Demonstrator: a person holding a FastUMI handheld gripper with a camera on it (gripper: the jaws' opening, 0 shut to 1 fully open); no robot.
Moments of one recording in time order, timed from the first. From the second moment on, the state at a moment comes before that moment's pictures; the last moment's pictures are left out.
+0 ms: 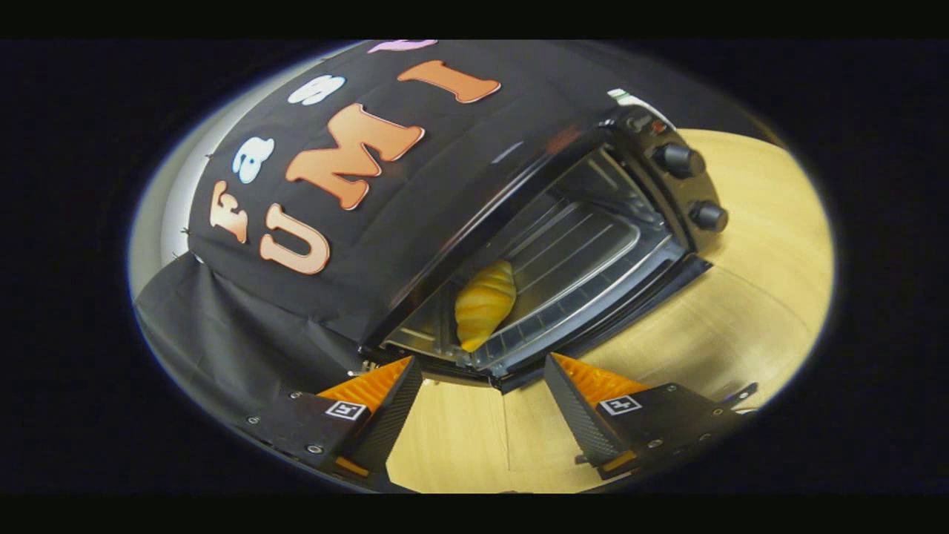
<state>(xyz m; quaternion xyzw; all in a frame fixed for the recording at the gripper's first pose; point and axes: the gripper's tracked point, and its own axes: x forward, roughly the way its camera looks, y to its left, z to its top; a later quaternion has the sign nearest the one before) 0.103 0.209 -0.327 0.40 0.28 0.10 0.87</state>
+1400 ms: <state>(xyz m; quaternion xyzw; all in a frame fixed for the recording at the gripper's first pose) -0.025 0.132 -0.417 0.00 0.42 0.04 0.91</state>
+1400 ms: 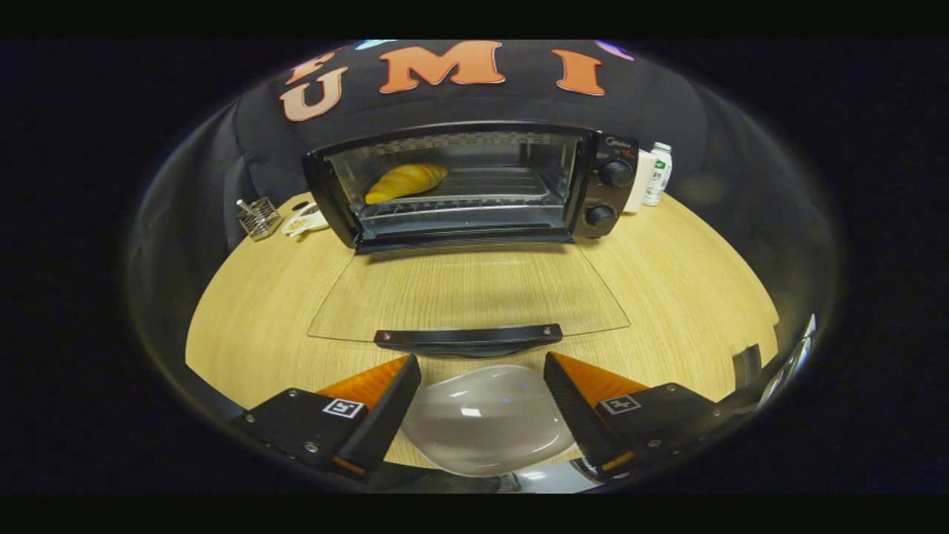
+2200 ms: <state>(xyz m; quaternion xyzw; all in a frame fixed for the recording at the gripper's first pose) 0.002 0.133 -0.367 0.01 0.37 0.05 0.93</state>
